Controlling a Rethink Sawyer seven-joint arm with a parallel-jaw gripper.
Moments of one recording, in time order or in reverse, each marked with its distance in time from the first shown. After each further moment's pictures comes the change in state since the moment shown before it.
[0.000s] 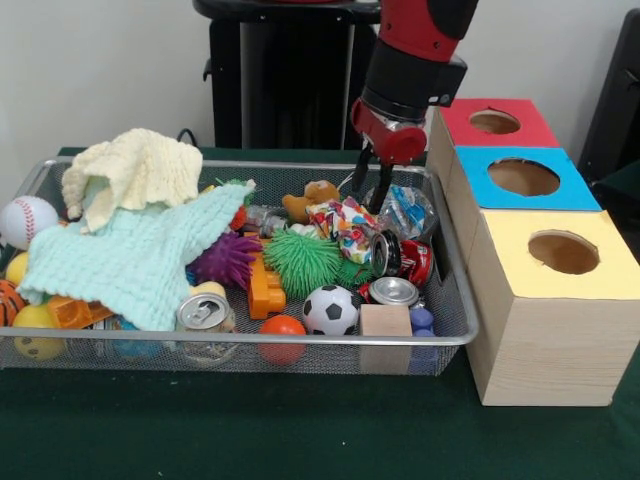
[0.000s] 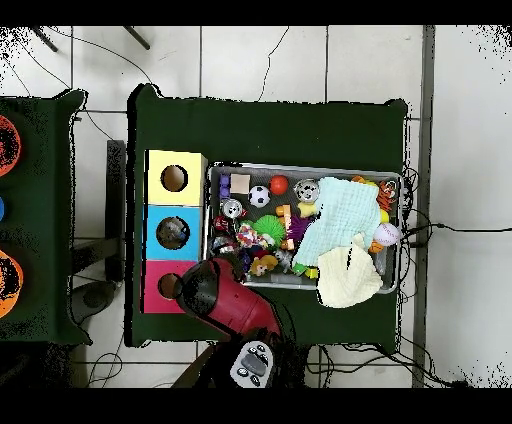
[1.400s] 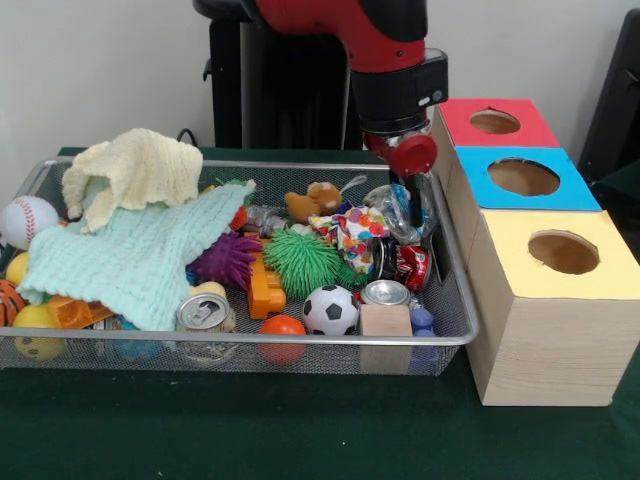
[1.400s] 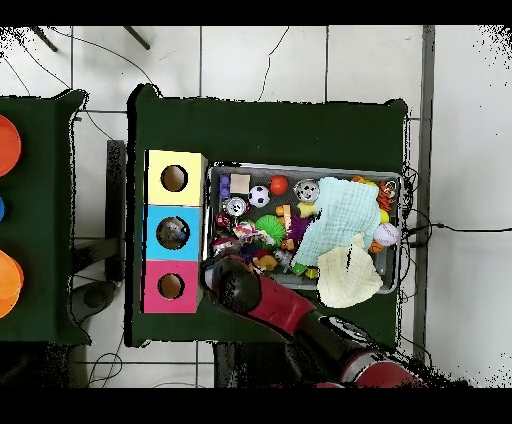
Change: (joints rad) arm -0.614 -0.053 0.589 0.173 -0.282 -0.143 0.000
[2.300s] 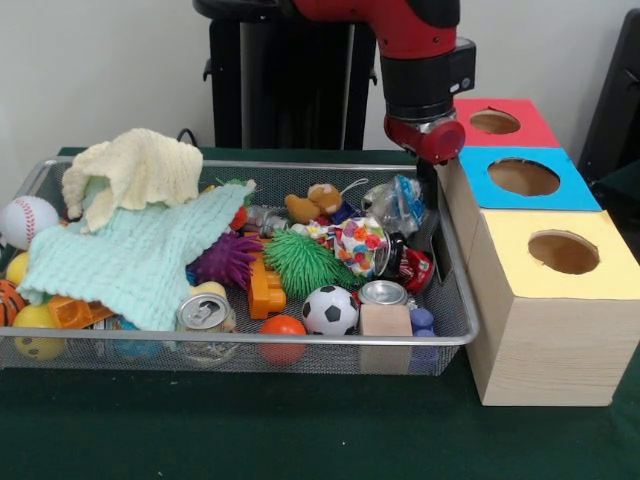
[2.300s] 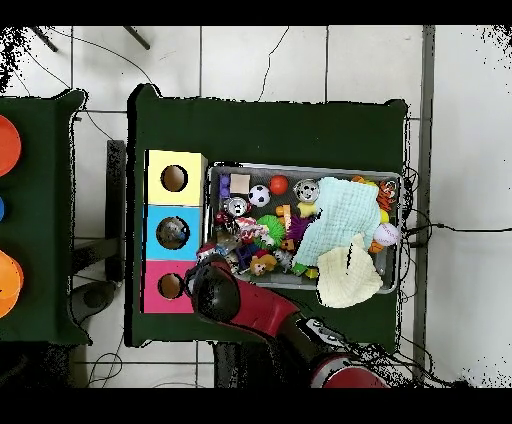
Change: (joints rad) arm 0.112 -0.038 -0.056 0.010 -0.010 -0.001 0.000
